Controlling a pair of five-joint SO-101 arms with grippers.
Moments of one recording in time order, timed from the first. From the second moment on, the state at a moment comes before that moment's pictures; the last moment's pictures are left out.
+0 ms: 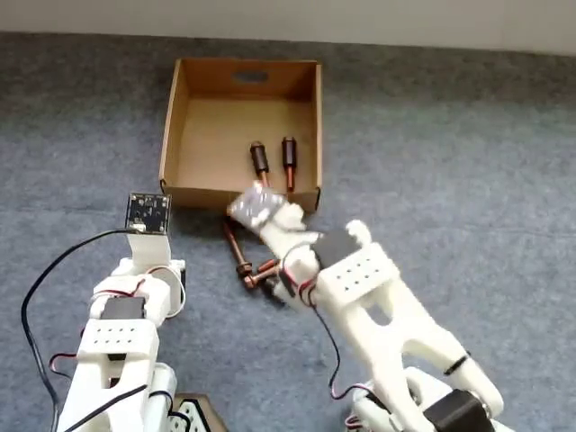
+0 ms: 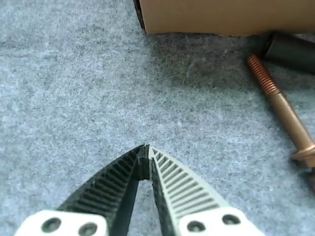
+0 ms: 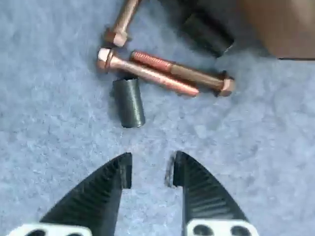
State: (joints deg) left arm -8.5 -53.8 84.1 33.3 -2.3; right arm -35.5 -26.4 44.0 67.7 19.9
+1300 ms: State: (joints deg) left arm -8.5 -53.8 84.1 33.3 -2.3; right arm -42.3 -8.9 41.5 53.7 20.4
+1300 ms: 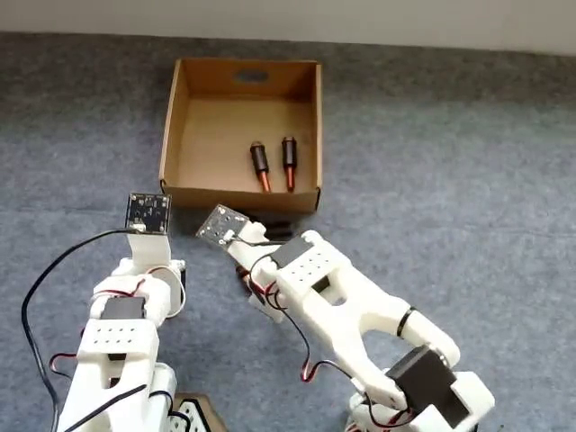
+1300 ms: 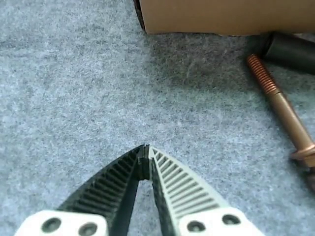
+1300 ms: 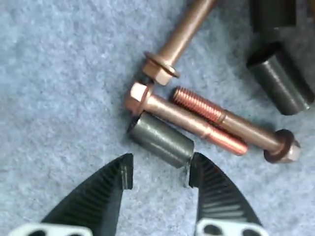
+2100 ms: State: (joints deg) left arm -8.5 -53.8 84.1 33.3 -2.3; right arm -50.0 -11.3 41.0 62.3 32.1
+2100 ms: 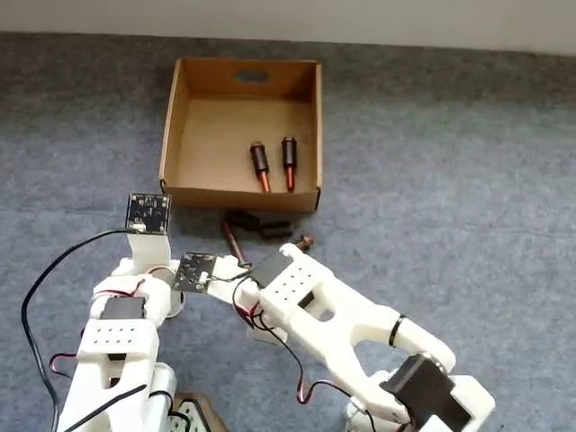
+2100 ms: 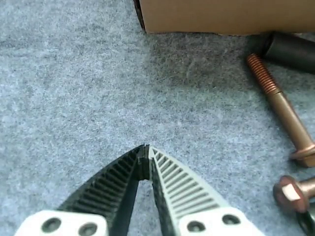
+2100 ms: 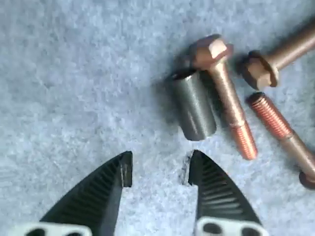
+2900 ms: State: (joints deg) left arm -20.9 -53.8 82.9 33.3 0.5; right arm -50.0 -18.8 40.9 57.8 30.1
